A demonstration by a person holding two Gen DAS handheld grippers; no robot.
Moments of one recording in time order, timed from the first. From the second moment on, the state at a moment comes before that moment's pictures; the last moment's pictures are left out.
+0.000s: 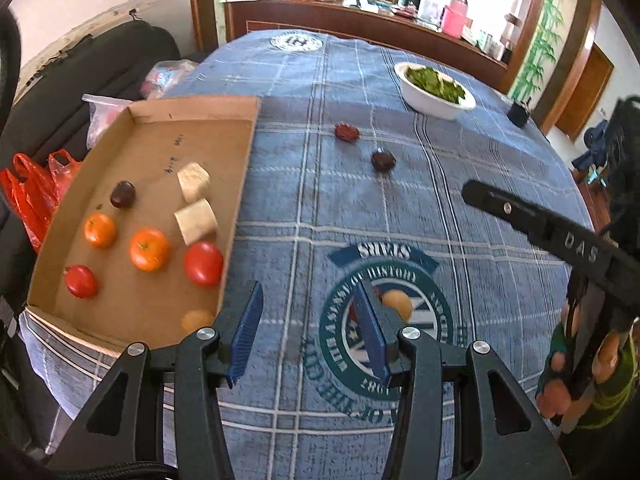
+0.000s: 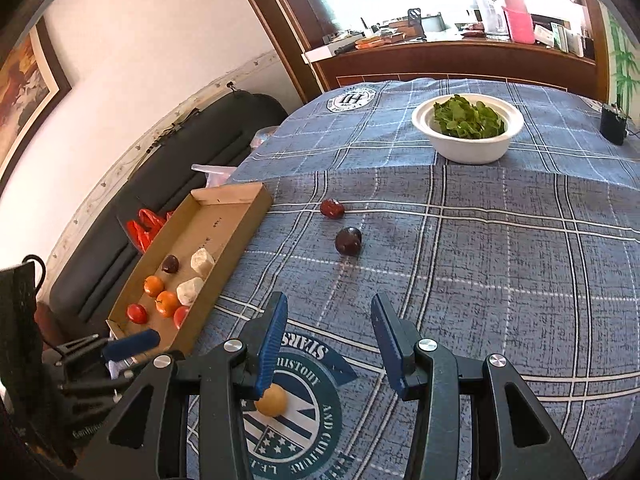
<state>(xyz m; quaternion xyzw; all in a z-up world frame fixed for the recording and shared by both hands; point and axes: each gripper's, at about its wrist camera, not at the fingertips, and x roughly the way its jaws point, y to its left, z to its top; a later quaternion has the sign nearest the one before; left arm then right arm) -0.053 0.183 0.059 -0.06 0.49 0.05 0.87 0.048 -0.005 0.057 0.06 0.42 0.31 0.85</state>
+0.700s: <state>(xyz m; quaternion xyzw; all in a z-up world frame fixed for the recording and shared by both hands) -0.041 0.170 0.021 -0.02 0.51 0.04 0.86 0.053 0.008 0.047 0.05 0.44 0.30 0.84</state>
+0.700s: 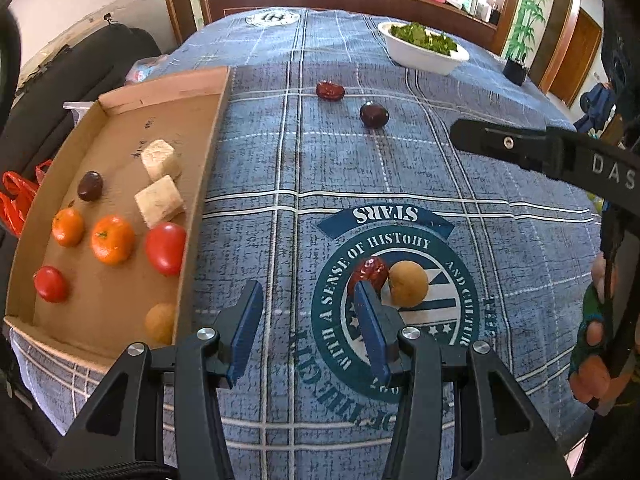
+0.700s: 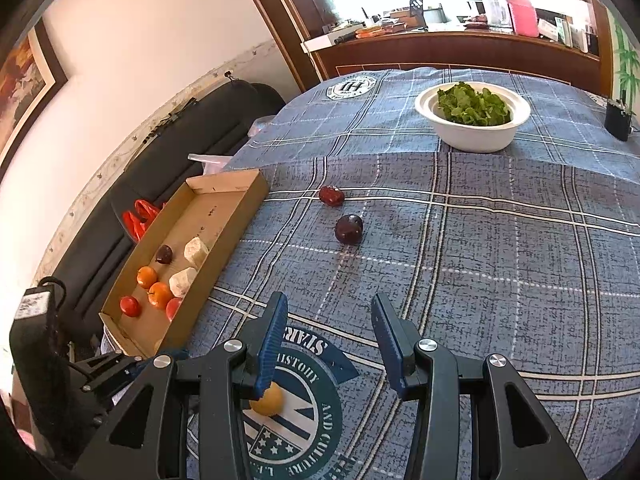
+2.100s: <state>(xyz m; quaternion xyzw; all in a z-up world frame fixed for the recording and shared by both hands) -0.025 0.165 0.015 -0.02 0.49 -0.02 0.87 0.106 0.060 0.027 0.01 0.44 0.29 0.85</state>
